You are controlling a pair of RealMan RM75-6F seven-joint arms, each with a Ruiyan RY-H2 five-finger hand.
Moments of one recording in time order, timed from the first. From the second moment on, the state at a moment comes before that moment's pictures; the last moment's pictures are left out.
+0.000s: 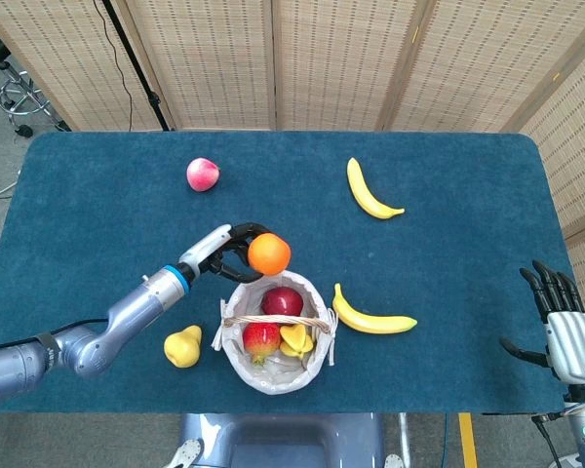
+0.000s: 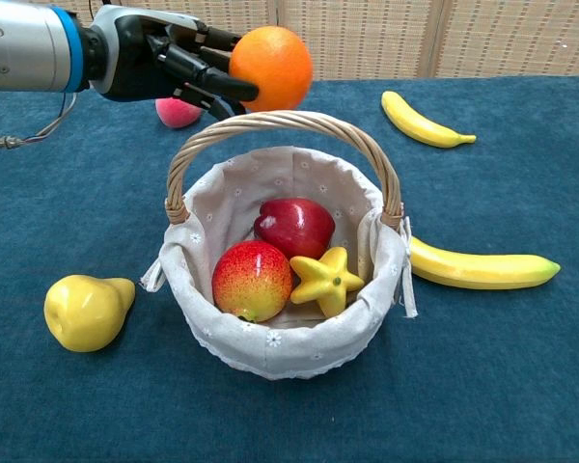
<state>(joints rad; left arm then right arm) -0.92 -1.32 -0.34 -1.61 1.02 0.52 -0.69 0.11 -1.13 0.08 -1.52 -1.54 1.50 0.22</state>
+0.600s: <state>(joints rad) -0.88 -1.20 -0.36 -1.85 0.98 0.50 -0.66 0.10 -1.13 0.09 -1.51 -1.52 1.51 0.25</state>
